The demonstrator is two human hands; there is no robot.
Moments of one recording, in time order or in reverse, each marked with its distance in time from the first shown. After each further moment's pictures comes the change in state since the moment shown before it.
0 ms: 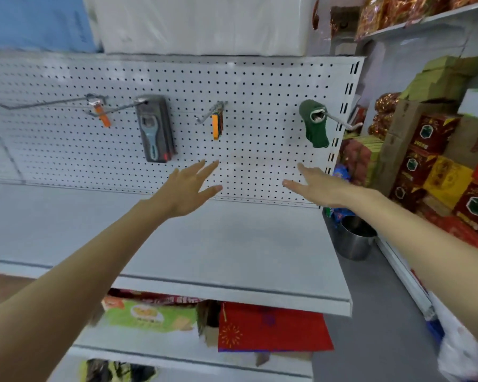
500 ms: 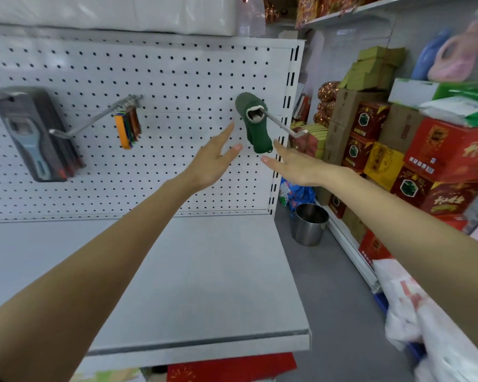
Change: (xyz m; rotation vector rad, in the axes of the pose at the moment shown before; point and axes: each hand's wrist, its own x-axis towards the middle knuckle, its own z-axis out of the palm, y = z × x) left_hand 0.189 0.123 0.049 -0.697 0.028 0.164; right_hand 0.082 0.089 -0.045 0.078 0.054 0.032
